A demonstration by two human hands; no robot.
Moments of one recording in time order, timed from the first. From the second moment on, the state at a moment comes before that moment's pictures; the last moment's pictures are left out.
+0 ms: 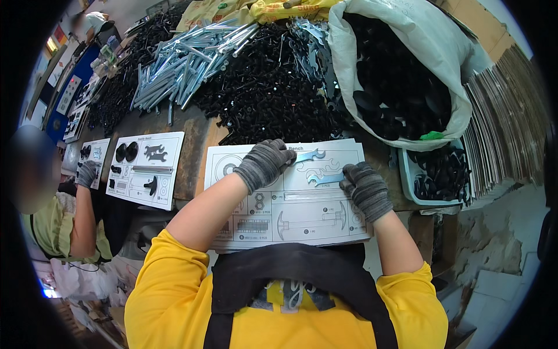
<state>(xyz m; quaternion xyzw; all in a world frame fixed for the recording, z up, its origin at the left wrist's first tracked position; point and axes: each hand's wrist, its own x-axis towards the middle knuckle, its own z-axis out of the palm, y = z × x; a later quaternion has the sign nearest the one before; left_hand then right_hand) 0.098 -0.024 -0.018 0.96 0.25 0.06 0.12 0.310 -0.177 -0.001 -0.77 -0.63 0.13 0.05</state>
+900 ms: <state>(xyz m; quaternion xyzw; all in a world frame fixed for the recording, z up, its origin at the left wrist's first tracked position) 0.115 -0.022 -0.035 0.94 0.16 0.11 0.27 0.333 -0.167 -0.012 -0.74 -0.61 0.21 0.22</state>
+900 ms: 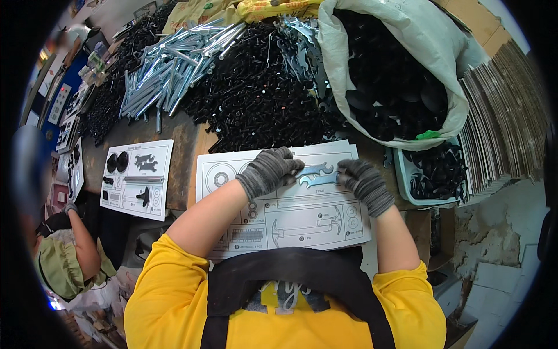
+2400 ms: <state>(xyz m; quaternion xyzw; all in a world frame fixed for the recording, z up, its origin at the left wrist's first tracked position) -0.029 -0.024 0.002 0.85 0.44 0.21 0.18 0.183 -0.094 0.010 -0.54 -0.84 0.07 0.03</state>
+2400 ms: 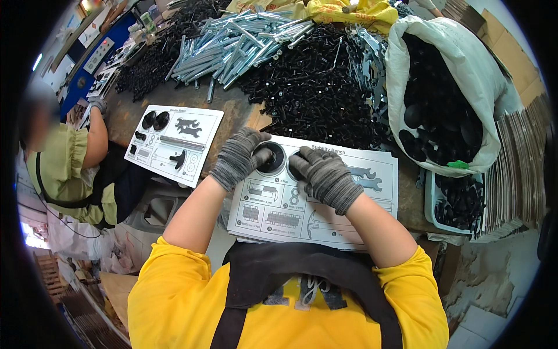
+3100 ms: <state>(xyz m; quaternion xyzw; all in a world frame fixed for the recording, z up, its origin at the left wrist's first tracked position) 0.021 0.087 0.005 0.83 0.51 0.23 0.10 0.210 -0.118 0.015 -0.50 -0.77 0.40 0.08</state>
